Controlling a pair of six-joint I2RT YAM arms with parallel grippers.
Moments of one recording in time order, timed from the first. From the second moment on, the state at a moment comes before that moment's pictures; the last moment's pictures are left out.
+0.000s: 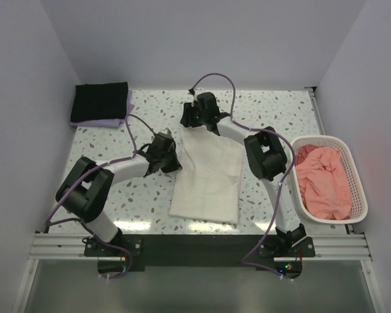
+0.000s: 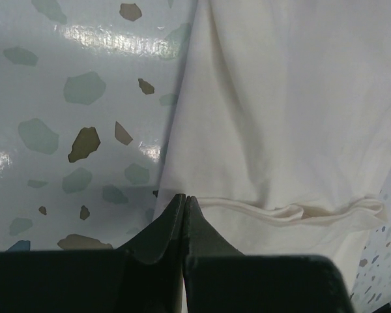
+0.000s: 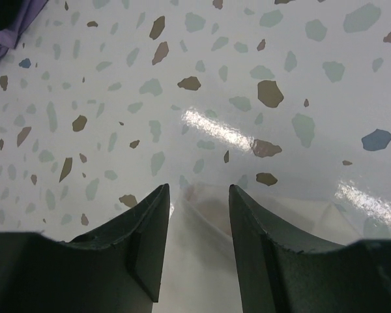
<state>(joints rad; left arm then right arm) -0.54 1.63 0.83 -0.08 0.02 -0.79 0.54 2.37 1.83 0.00 -0.16 0.33</state>
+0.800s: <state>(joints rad) -0.53 1.67 0.91 -0.07 0.02 -0.77 0.54 2.38 1.82 -0.01 -0.18 0.29</state>
